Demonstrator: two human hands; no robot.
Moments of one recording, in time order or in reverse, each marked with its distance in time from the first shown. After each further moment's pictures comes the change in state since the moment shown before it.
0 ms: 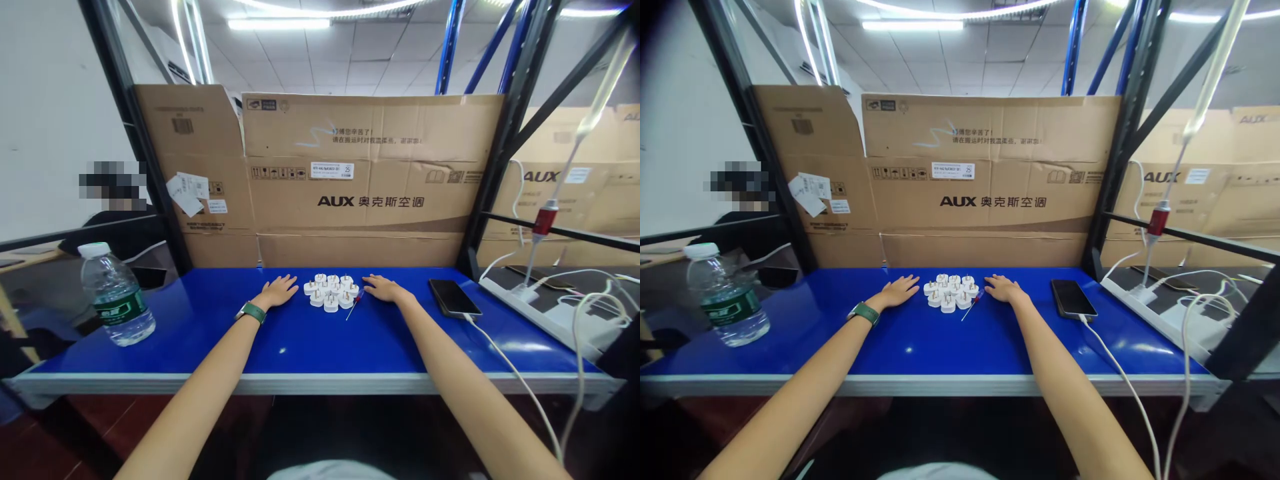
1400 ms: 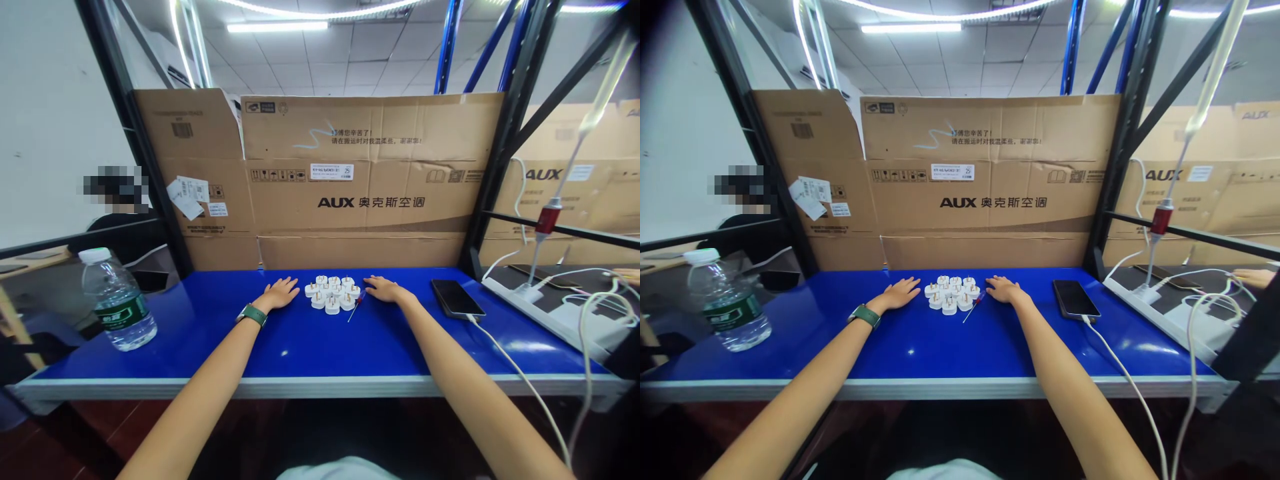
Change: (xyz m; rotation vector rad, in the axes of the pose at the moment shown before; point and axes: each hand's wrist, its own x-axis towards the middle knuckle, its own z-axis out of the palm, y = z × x) left_hand -0.007 0.008 -0.008 0.054 -0.080 -0.027; right_hand 0.007 0.002 0.002 -0.003 -0.018 -0.014
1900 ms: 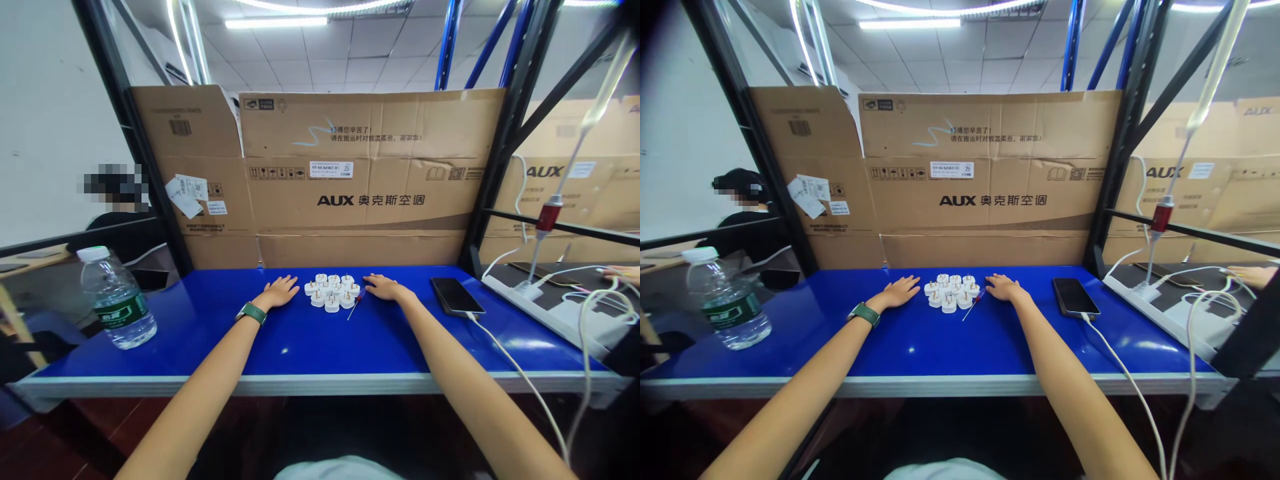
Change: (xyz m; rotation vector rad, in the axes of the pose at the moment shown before) left_hand 0.006 -0.004 0.004 -0.005 -0.006 0.001; right_hand -0.003 -0.003 -0.004 -0.015 -0.005 0.005
